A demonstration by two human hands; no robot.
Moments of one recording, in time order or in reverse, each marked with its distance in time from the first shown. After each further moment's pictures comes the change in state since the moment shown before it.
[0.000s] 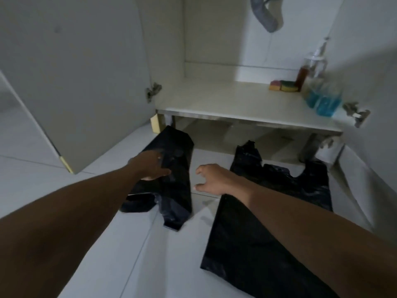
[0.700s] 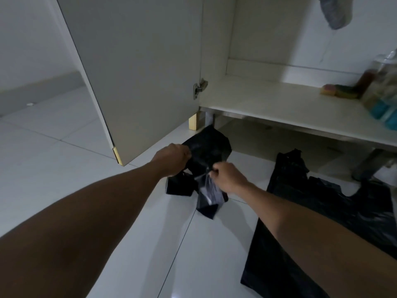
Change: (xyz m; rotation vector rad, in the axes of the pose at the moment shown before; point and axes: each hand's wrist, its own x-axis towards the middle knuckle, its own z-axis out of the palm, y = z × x) left_hand 0.005 -0.063 -0.004 -0.106 0.196 0.098; right_hand 0.086 -0.066 0.045 0.094 0.225 0.018
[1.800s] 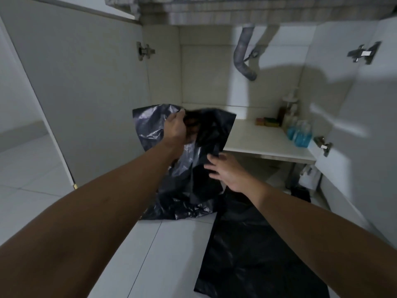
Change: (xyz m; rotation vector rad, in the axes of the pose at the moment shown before) left_hand -0.001 0.242 -0.132 -1.659 0.303 -0.095; right_hand -0.114 0.029 -0.176 1.068 0.139 0.151
